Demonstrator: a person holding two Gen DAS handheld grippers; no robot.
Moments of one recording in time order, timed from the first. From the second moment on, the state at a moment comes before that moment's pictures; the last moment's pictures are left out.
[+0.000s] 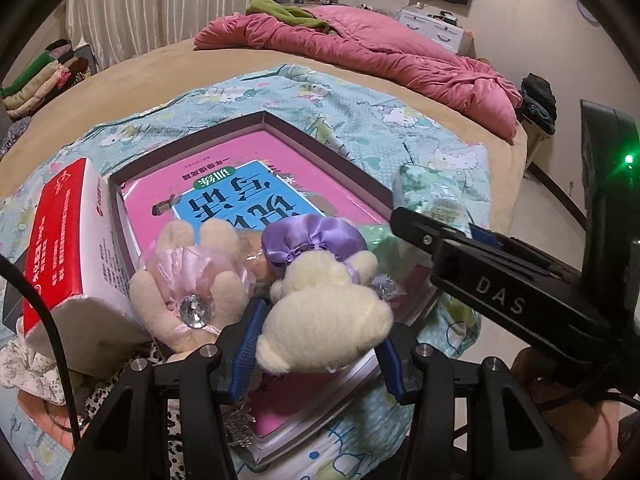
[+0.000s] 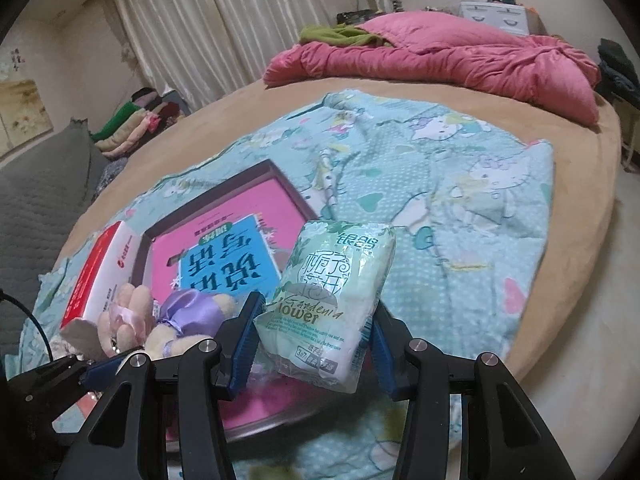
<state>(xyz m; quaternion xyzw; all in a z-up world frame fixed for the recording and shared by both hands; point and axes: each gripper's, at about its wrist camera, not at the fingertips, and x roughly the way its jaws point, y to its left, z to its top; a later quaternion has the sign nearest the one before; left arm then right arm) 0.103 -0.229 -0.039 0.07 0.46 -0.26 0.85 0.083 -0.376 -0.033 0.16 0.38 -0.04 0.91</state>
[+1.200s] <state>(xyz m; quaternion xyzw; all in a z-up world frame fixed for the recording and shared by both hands) 0.104 -0.227 -0.044 0.07 0.46 -0.25 0.85 0.096 -0.375 -0.055 0.18 0.38 -0.02 0.91</state>
